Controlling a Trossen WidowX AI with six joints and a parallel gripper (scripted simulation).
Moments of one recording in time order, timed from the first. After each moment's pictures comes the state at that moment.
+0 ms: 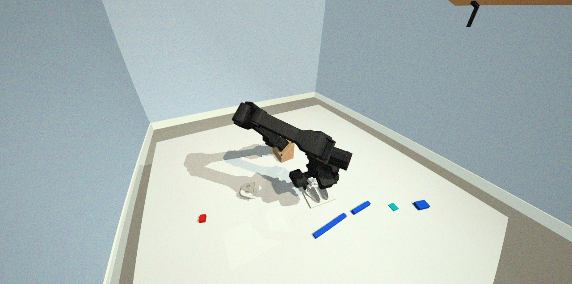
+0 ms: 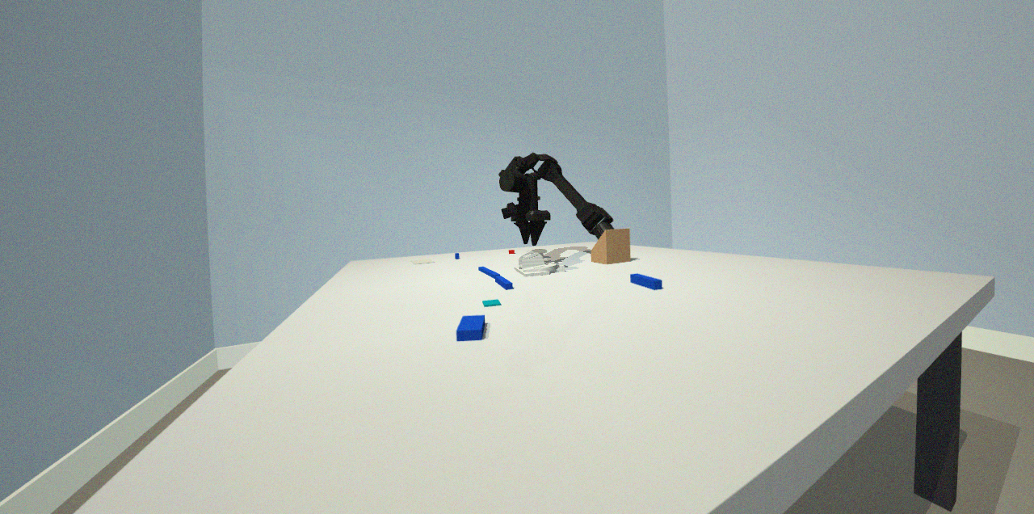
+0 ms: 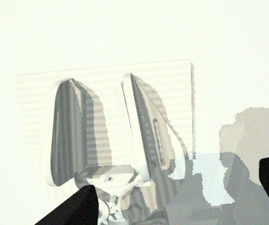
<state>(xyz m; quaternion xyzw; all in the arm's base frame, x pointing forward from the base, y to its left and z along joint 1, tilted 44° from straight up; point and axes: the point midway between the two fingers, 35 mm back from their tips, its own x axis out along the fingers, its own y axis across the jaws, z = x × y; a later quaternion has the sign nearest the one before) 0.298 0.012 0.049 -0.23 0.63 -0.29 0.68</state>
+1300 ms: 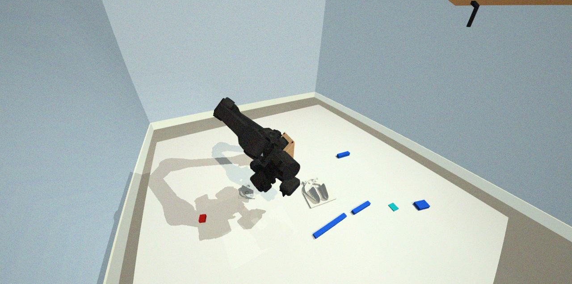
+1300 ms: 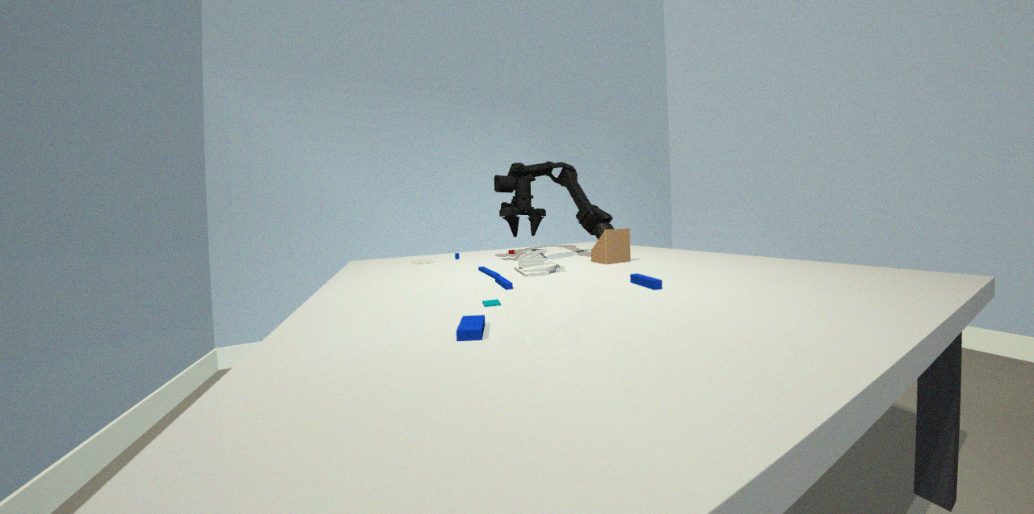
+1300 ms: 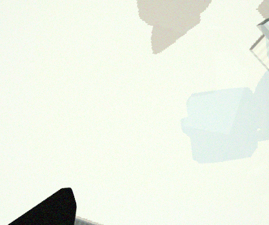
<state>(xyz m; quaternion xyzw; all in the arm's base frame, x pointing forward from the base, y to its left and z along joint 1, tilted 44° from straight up) 0.247 -0.080 0.160 0.17 0.39 -0.58 0.70</state>
